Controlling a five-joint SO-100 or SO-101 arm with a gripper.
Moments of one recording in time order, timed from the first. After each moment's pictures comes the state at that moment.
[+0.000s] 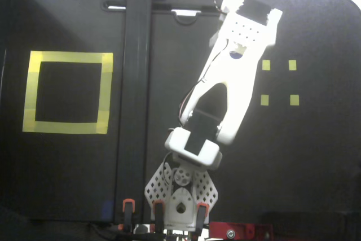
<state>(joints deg) 20.6 96.5 91.0 86.0 -108.4</state>
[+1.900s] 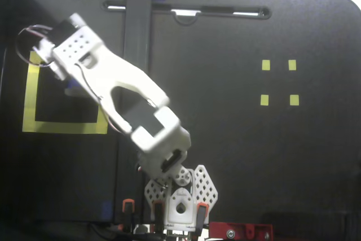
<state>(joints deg) -46.8 81.7 91.0 80.7 -45.4</state>
